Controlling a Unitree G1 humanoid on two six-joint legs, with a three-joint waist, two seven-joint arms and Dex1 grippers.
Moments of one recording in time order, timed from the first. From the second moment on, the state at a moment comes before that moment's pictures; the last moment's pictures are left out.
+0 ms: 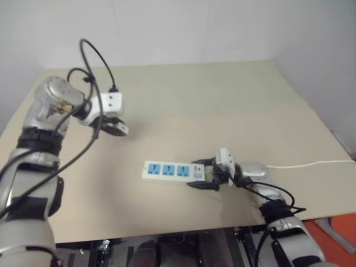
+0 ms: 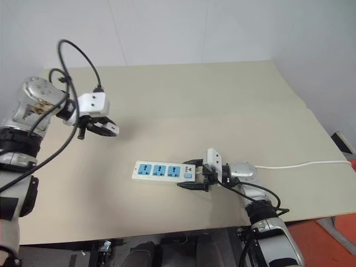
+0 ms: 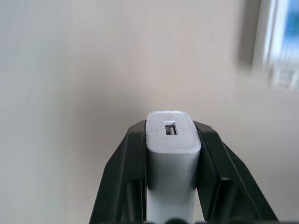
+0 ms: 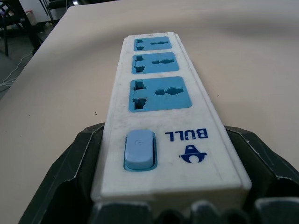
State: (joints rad) left arm -1.03 0.82 -0.19 0.57 0.08 0.14 -1.54; right arm -0.50 -0.36 0.15 0.49 0.25 -0.15 1.35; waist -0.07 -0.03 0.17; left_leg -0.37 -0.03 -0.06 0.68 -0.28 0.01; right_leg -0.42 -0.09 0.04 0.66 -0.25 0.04
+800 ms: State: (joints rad) left arm -0.55 0.50 0.12 -0.10 -0.66 0.55 -1.29; right arm -0.51 -0.32 0.16 0.50 0.22 -0.17 1.34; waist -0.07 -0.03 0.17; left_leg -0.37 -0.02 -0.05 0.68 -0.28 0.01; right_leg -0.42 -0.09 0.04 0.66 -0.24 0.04
